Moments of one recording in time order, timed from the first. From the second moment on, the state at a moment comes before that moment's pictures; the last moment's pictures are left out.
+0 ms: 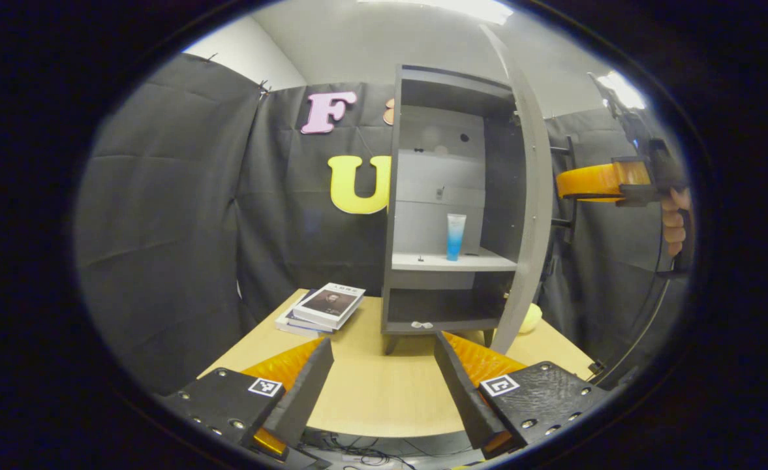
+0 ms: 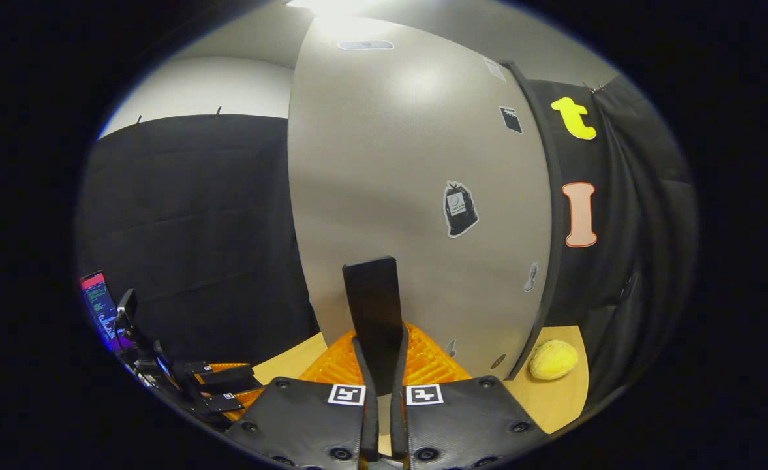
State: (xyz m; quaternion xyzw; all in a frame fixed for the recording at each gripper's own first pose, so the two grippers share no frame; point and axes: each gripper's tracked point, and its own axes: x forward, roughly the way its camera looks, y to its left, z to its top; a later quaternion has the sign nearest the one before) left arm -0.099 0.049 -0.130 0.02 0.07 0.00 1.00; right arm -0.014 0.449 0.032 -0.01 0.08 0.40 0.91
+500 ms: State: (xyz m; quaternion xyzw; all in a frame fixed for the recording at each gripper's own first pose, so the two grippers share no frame) left arm -0.110 -0.004 -0.124 0.05 0.06 0.00 1.00; right arm -0.018 0.435 0.043 0.01 0.06 0.38 0.92
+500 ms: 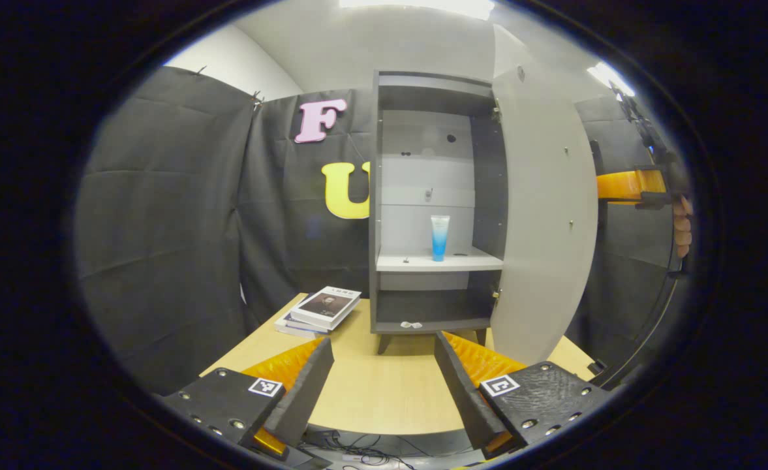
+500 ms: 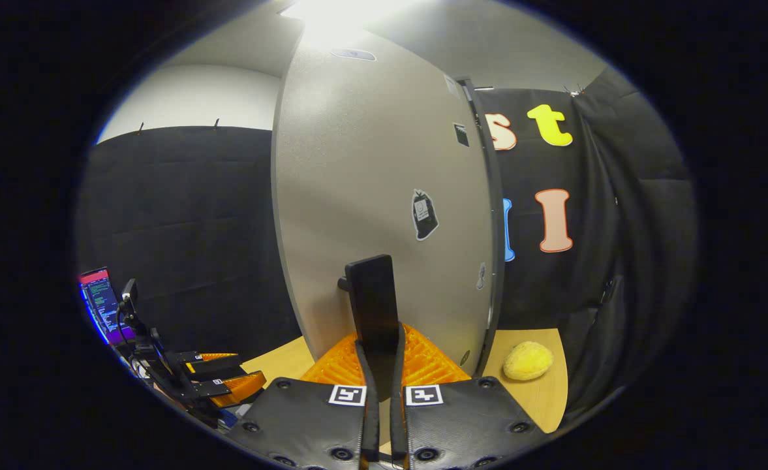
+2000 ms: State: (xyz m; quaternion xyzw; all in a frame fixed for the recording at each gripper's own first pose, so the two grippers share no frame) left arm -0.085 -0.093 -0.102 0.13 0.04 -0.15 0.98; right arm -0.023 0.395 0.041 0.03 0.08 0.26 0.96
